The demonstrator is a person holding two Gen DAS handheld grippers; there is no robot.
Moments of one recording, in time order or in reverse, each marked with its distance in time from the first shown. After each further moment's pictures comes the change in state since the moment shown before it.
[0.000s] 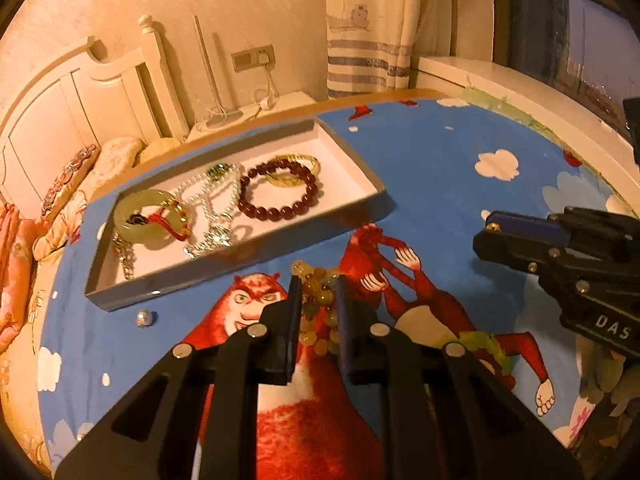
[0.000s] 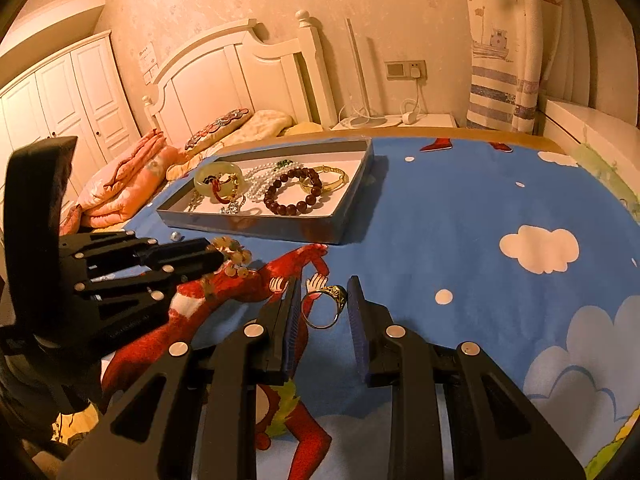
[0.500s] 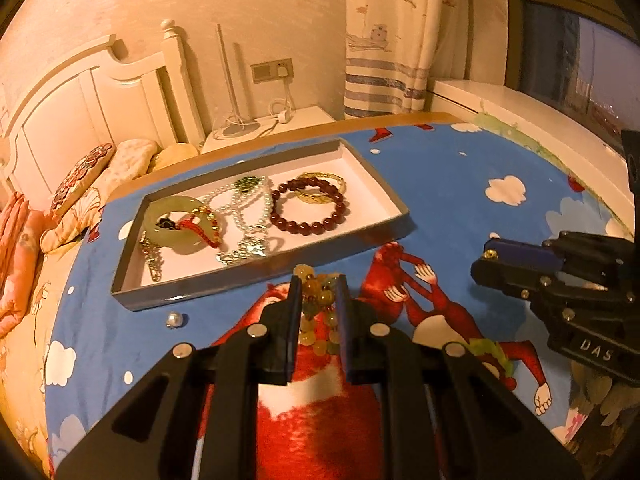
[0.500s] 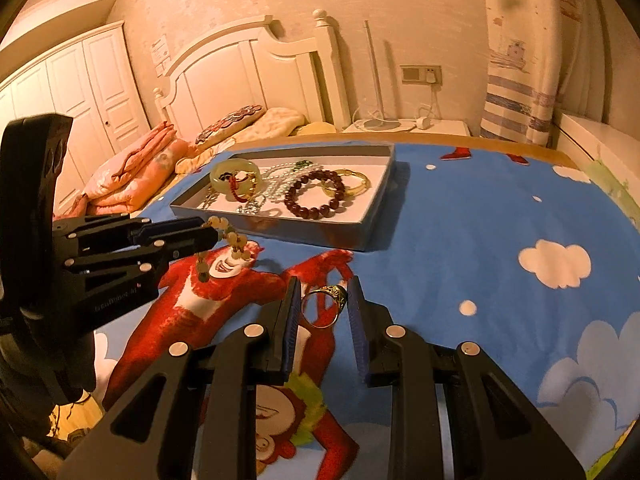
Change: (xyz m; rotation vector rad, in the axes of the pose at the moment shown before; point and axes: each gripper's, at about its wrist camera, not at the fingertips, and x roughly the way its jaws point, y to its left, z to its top) left arm -0.019 0.023 0.001 -0.057 -0.047 0.021; right arm 0.005 0.020 0.008 -0.053 0.006 0.020
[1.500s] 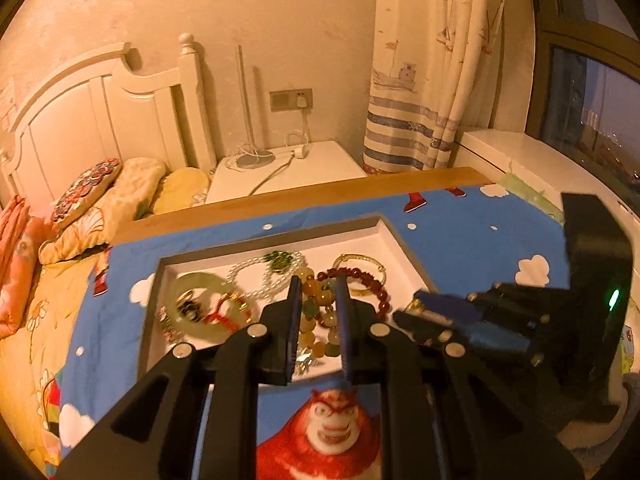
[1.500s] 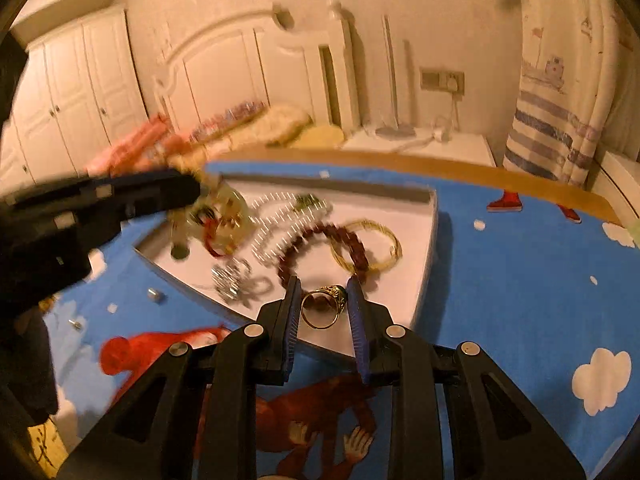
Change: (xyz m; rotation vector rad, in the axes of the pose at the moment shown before) left arm 0.027 0.046 0.082 -0.056 -0.074 -0.012; right arm 0.098 0.008 0.070 -0.058 0.040 -0.028
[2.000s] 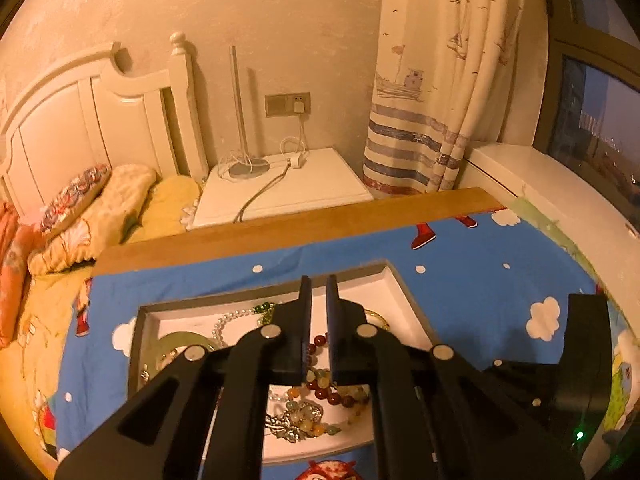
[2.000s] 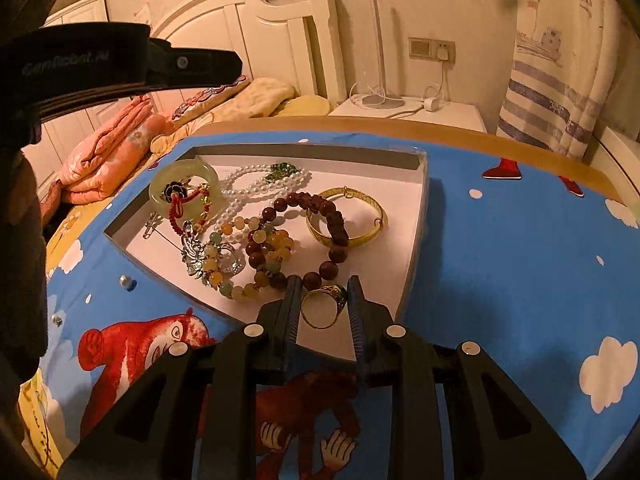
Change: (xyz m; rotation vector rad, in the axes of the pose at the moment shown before) left arm 0.045 0.007 0.050 -0.028 0.007 -0.017; right arm 0.020 -0.012 -0.005 0.032 0.083 -0.022
